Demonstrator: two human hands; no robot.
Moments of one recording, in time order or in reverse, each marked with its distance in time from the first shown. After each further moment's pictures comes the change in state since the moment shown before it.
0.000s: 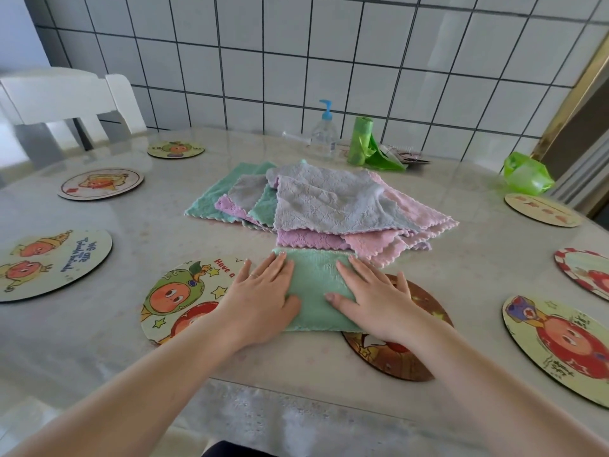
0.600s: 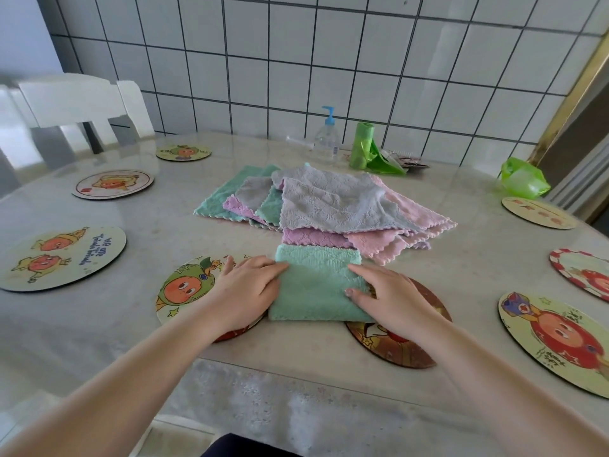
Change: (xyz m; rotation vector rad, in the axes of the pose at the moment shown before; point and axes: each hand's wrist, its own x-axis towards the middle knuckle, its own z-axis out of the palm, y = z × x) left_hand -0.017 -0.027 -0.005 -0.258 0.149 0.006; right_hand -0.022 0.008 -0.003 0.268 0.211 -0.078
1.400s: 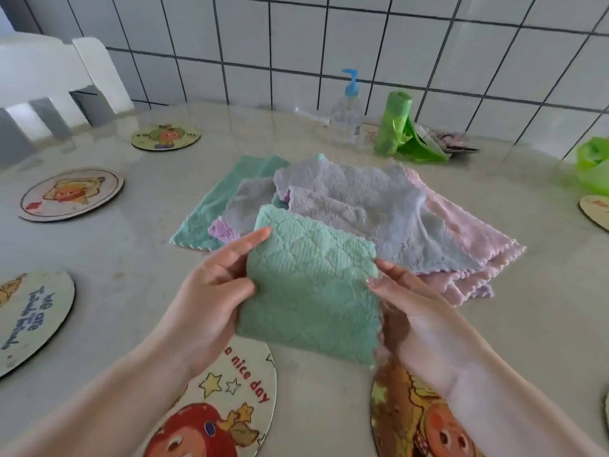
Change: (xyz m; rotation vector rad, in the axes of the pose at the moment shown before) left_hand 0.077 -0.015 -0.045 -1.481 0.194 -0.331; right_hand 0.097 -0.018 -0.020 1.572 -0.077 0.488
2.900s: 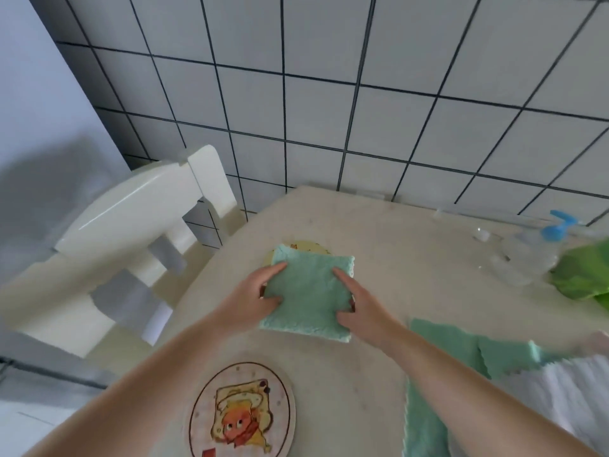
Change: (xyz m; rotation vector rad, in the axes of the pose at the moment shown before) left_hand 0.355 0.196 -0.314 0.773 -0.201 -0.110; right_hand 0.362 -0.066 0.353 -0.882 -0.159 0.005
